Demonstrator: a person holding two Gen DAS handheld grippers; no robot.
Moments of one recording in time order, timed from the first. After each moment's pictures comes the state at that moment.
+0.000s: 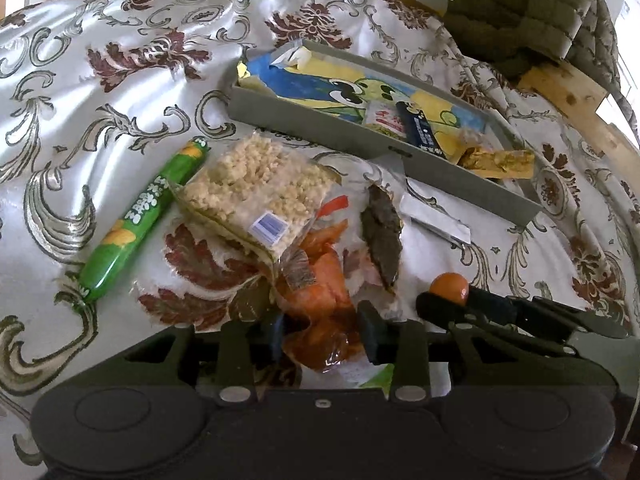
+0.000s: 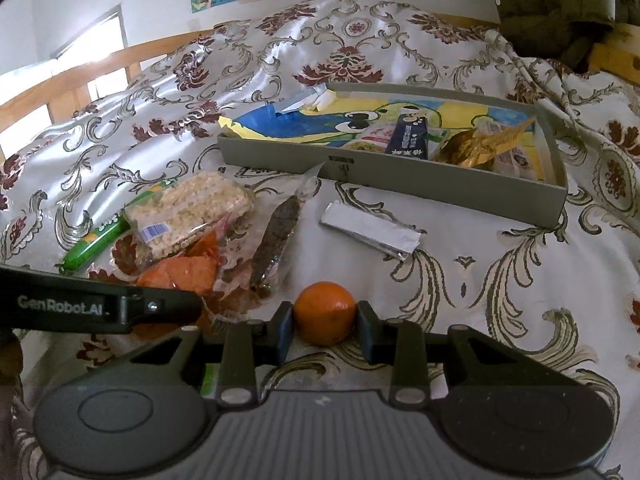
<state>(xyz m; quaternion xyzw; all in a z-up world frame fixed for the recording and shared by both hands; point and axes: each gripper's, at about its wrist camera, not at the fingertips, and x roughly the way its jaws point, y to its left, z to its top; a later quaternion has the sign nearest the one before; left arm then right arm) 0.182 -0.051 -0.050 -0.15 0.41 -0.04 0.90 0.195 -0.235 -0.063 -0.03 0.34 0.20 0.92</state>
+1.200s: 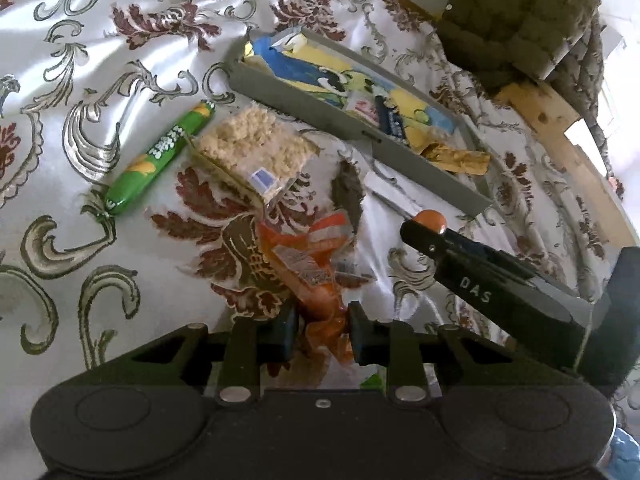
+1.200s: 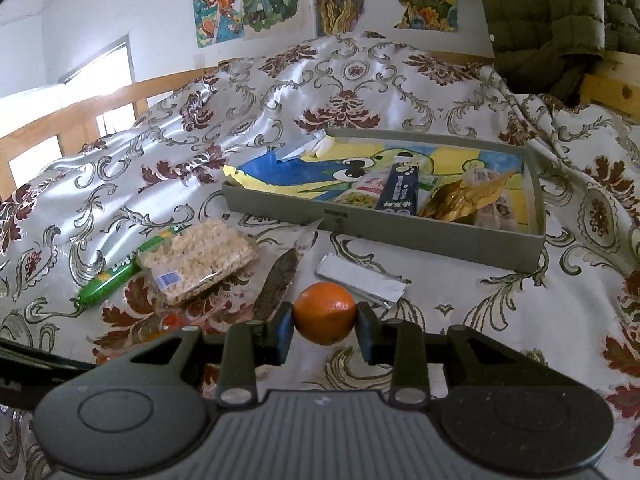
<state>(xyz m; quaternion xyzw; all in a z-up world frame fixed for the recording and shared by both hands) 0.132 -0.035 -0.034 -0.23 0.42 -0.09 0.88 0.185 -0.246 -0.038 -0.02 0.28 0.20 0.94</state>
